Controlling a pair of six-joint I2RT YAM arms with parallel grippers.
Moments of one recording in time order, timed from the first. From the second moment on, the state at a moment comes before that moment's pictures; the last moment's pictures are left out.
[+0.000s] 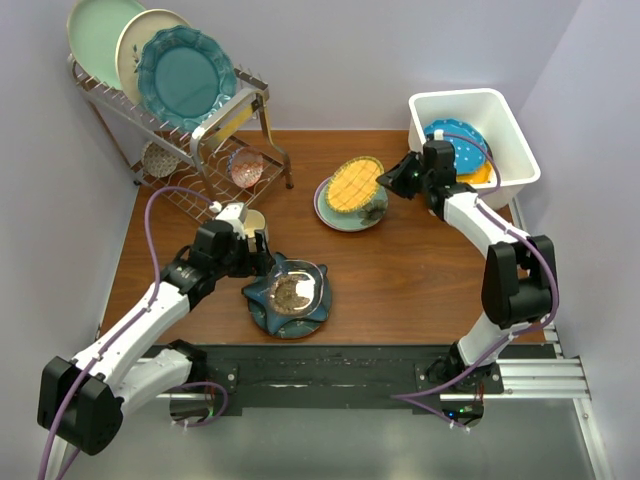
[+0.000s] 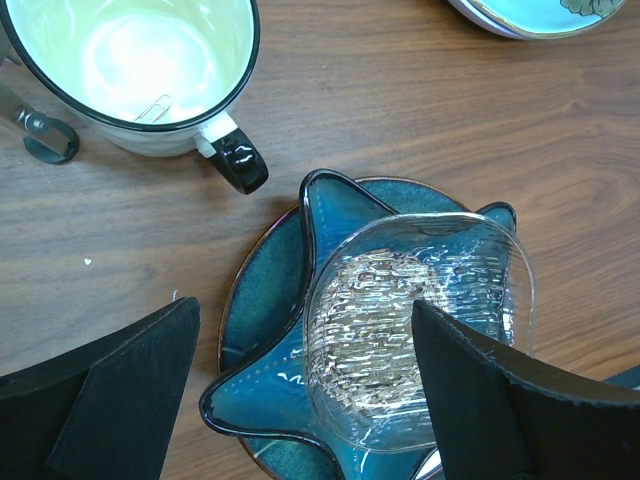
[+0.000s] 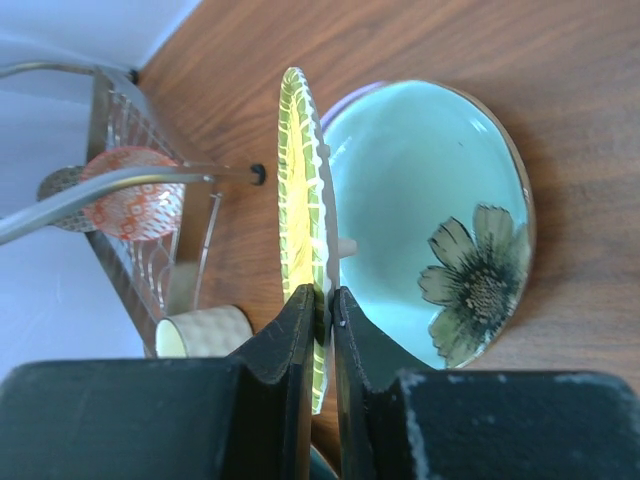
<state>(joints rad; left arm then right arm) -0.43 0.97 0.64 -0.38 0.02 -0.43 0.19 1.68 1.20 -0.07 -0.23 0.84</state>
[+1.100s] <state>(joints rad) -0.43 0.97 0.64 -0.37 0.02 -0.43 0.07 1.70 1.38 -0.03 -0.29 0.88</state>
